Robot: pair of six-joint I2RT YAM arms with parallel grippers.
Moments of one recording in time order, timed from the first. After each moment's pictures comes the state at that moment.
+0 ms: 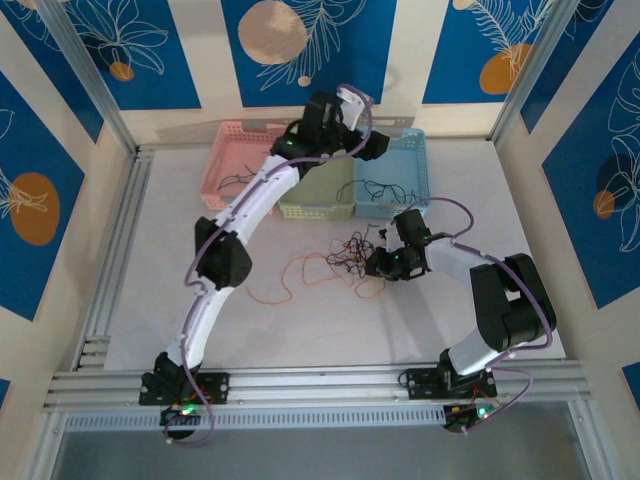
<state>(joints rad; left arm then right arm) -0.63 2.38 2.55 -0.49 0.30 -0.05 0.29 1.55 0.76 -0.40 -0.48 0.42</state>
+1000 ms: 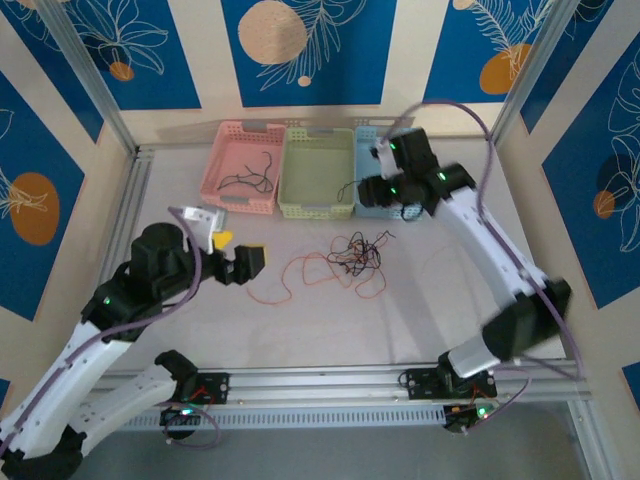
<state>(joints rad) -0.62 0.72 1.00 -0.69 0.14 -0.35 0.41 1.57 1.62 -0.91 -0.07 0.11</state>
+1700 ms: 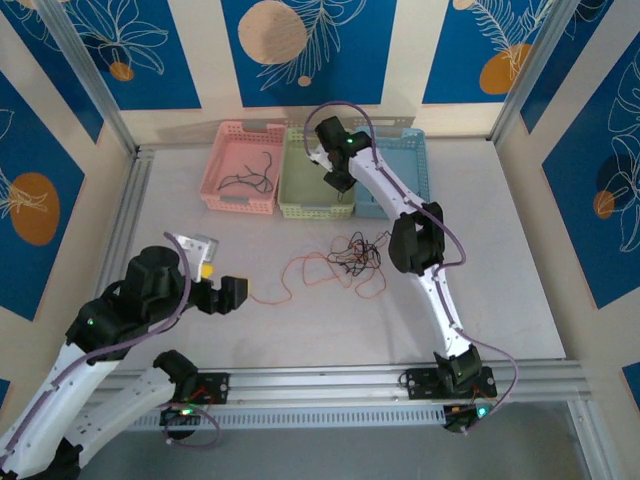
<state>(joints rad) -0.62 0.62 0.96 -0.98 0.08 -0.32 0.49 2.46 2.45 -1.13 0.33 -0.52</state>
